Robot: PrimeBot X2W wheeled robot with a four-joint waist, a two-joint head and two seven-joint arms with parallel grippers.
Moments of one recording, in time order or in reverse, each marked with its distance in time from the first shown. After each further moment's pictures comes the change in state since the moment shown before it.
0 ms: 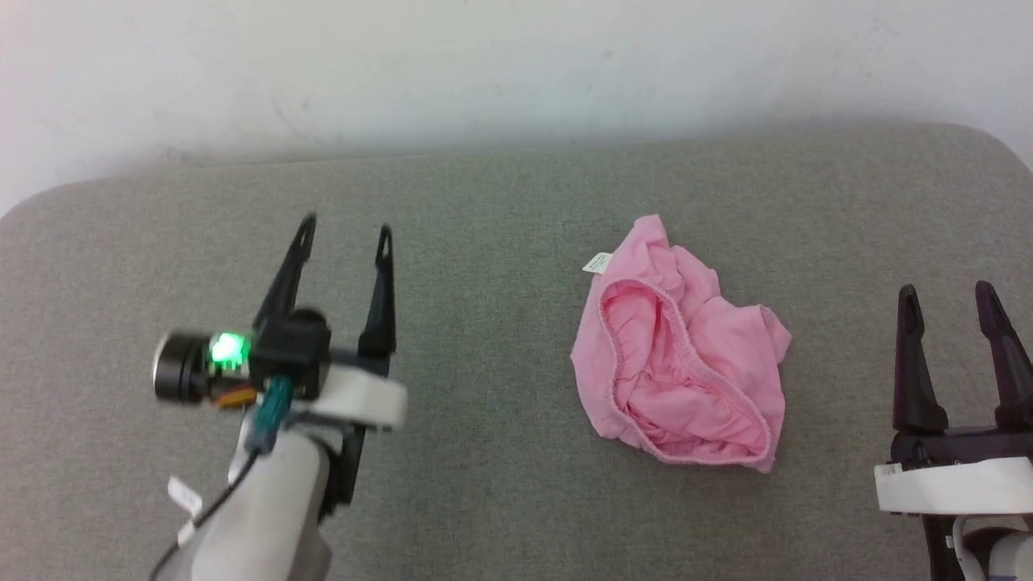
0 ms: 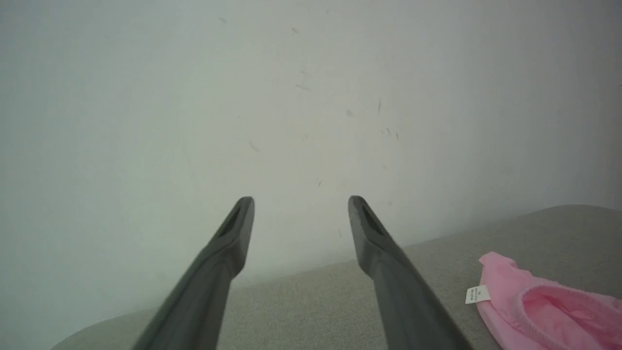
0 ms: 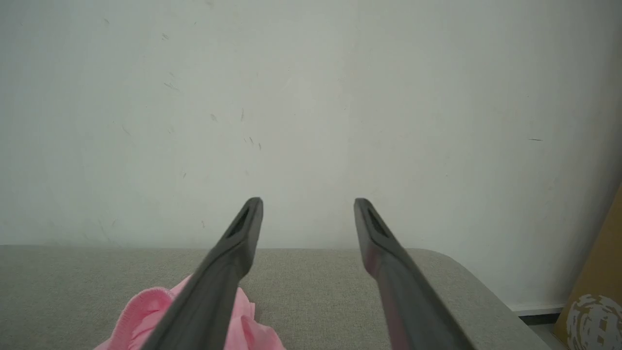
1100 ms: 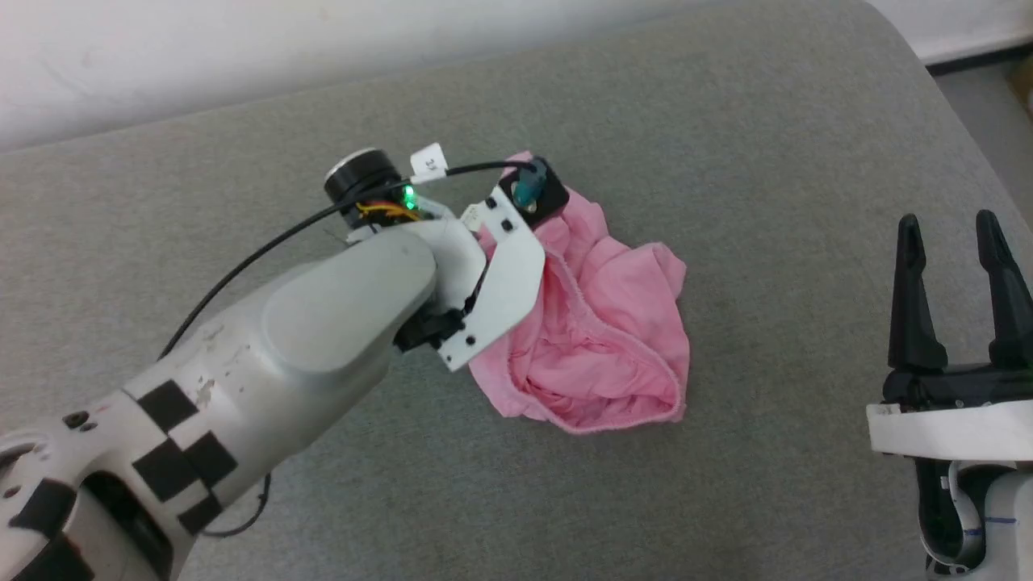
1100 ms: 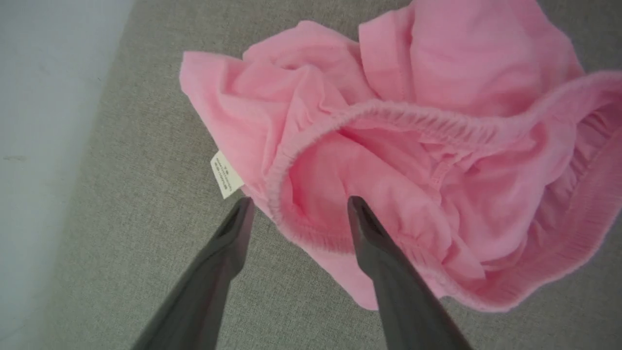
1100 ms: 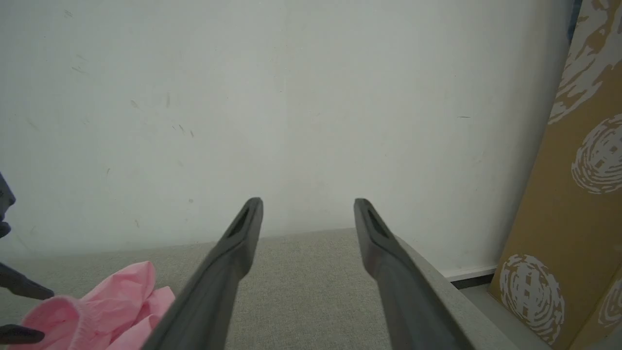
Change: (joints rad) left arm -0.858 0.155 -1.006 0.388 -0.667 -0.307 0.899; right arm -0.123 0.000 0.031 0.008 0.061 0.000 0.000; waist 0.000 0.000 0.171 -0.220
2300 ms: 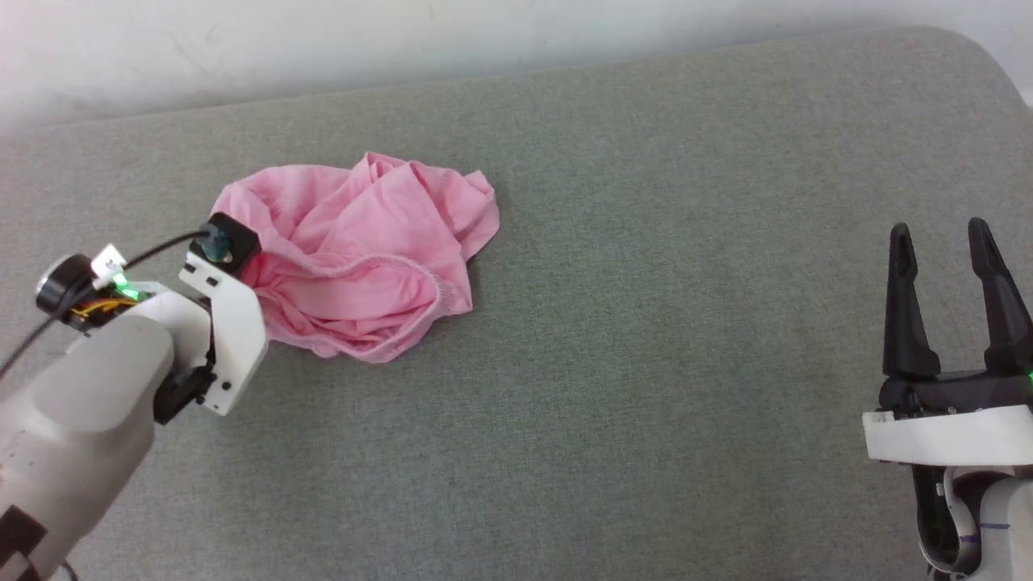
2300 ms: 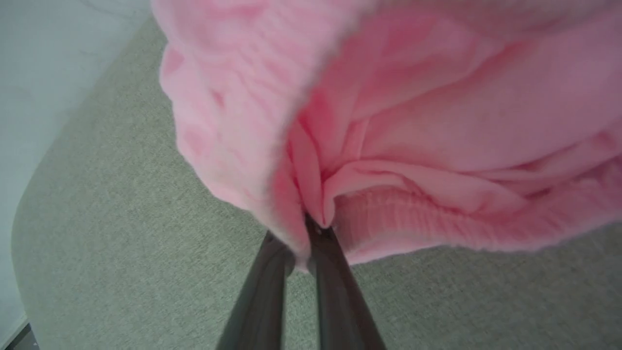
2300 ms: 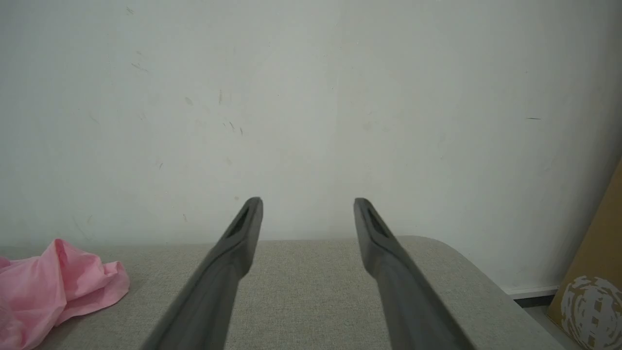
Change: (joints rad) left arm 0.202 0.308 0.059 0.239 -0.032 0.067 -0.374; right arm 0.008 0.000 0.003 0.009 -0.027 0.000 0.000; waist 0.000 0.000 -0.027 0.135
